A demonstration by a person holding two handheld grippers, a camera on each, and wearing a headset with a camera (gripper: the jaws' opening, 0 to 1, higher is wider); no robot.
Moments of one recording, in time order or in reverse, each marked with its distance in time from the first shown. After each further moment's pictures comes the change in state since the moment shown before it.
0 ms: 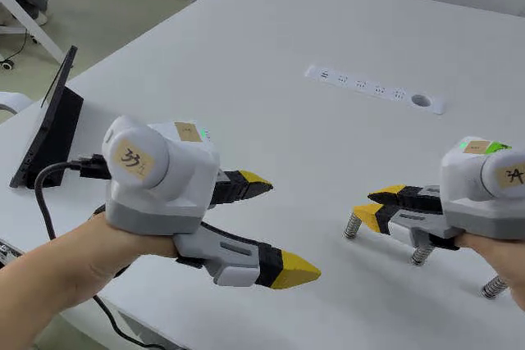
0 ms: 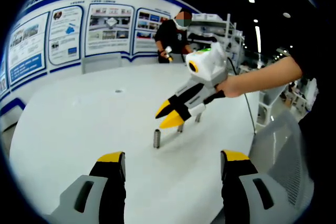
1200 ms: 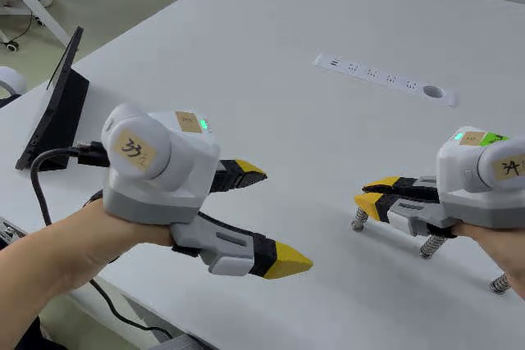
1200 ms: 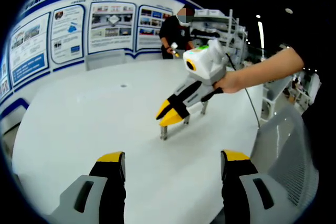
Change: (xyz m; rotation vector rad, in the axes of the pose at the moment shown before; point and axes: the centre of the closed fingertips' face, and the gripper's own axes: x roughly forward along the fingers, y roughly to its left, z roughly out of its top) left arm -0.010 0.013 -0.019 0.006 0.030 0.034; right arm 0.034 0.016 -0.007 -0.066 0.031 0.053
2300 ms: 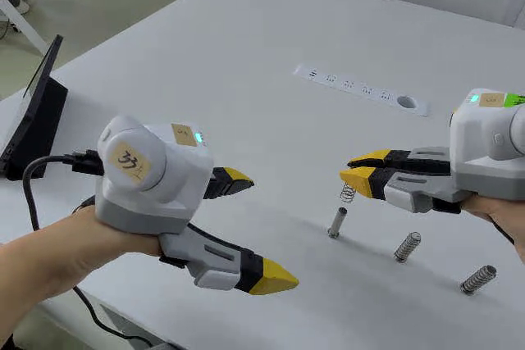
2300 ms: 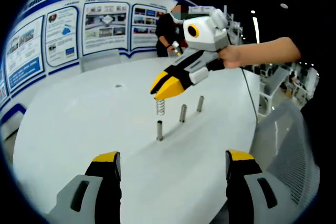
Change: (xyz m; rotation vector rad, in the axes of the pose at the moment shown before) left arm 0.004 -0.009 -0.003 0.037 0.024 -0.024; right arm -0.037 0.009 0.053 -0.035 -0.087 0.057
